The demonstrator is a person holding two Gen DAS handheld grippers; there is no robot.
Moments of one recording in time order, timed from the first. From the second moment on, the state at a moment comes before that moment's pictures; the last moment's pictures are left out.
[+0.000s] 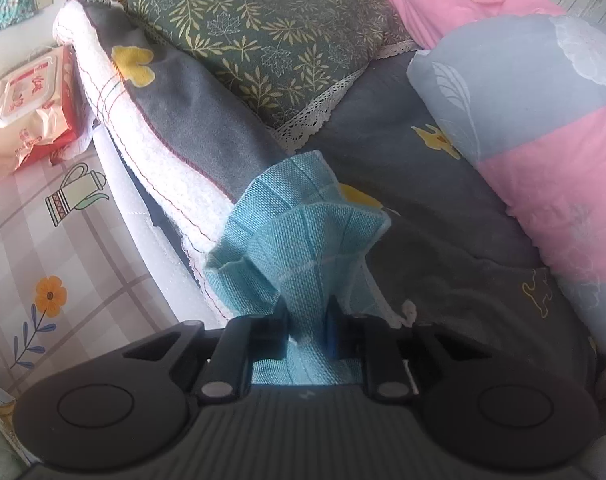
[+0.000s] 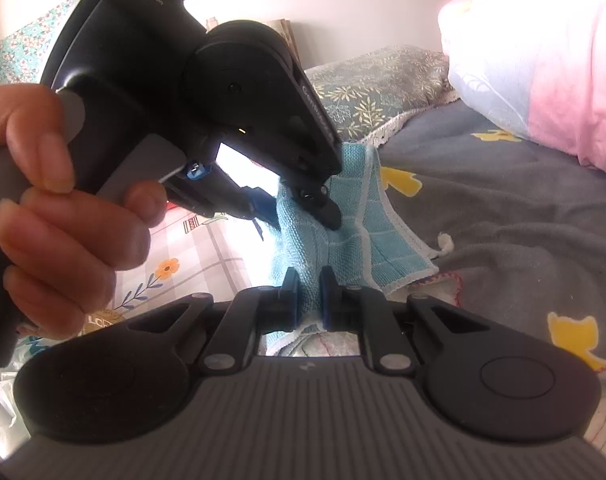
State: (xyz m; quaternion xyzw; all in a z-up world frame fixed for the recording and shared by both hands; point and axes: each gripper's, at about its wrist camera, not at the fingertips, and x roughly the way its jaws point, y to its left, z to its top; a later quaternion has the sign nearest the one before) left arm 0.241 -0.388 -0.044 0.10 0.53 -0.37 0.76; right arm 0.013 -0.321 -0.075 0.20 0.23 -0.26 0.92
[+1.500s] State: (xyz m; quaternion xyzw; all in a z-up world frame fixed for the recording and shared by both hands) left arm 0.123 0.119 0.094 -0.07 0.38 -0.12 0.91; right arm 0.010 -0.039 0.053 0.13 0.16 0.12 0.97
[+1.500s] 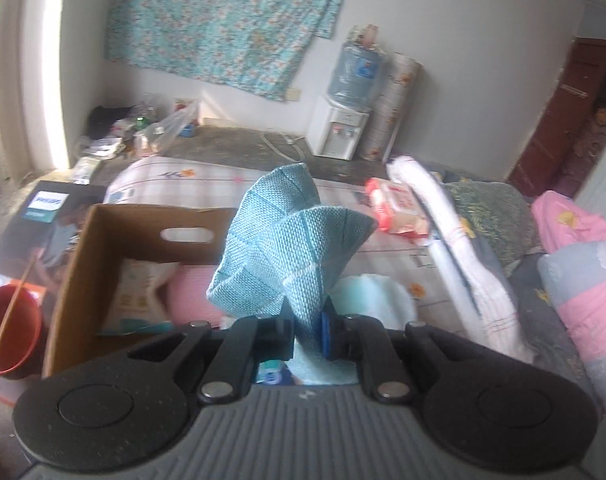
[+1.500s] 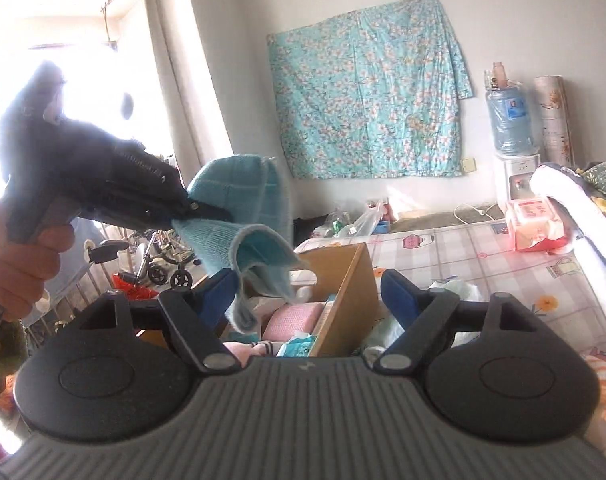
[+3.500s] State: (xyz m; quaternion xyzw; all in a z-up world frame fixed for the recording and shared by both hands) left arm 0.234 0.220 -0.064 -0.17 0.53 0.05 0.83; right arm 0.045 -0.096 -0.003 0.21 0.24 0.05 0.95
